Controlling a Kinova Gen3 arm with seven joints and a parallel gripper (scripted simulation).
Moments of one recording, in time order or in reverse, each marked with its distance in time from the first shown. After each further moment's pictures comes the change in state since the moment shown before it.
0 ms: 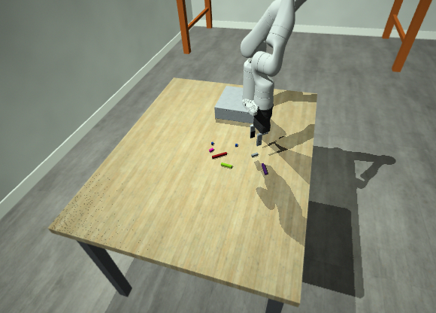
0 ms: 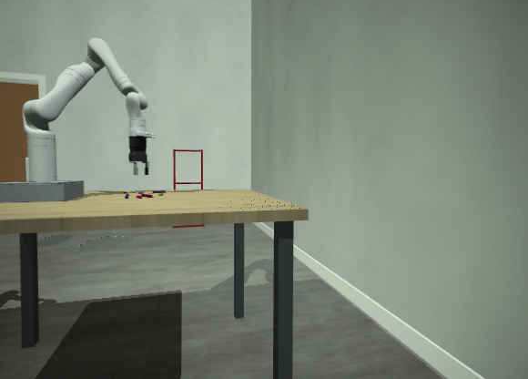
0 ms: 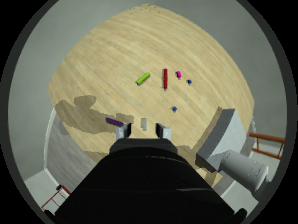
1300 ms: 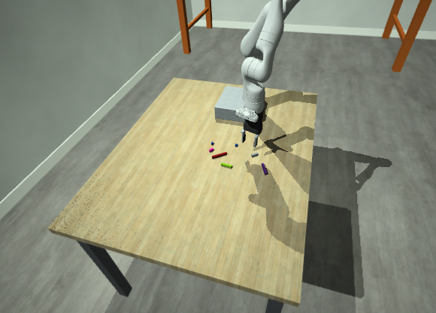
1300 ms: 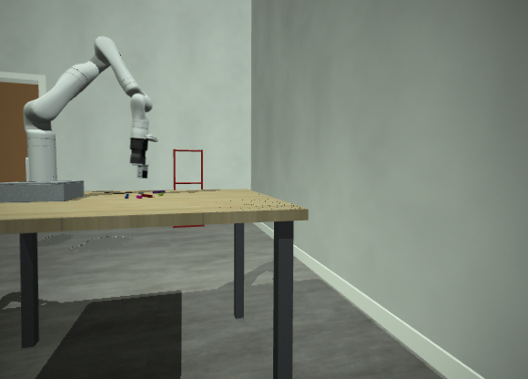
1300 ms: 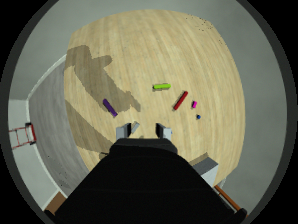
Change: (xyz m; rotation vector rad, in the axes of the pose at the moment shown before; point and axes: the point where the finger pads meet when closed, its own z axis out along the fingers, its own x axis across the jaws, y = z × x) arm 0.010 -0.024 0.014 -0.050 0.062 -0.604
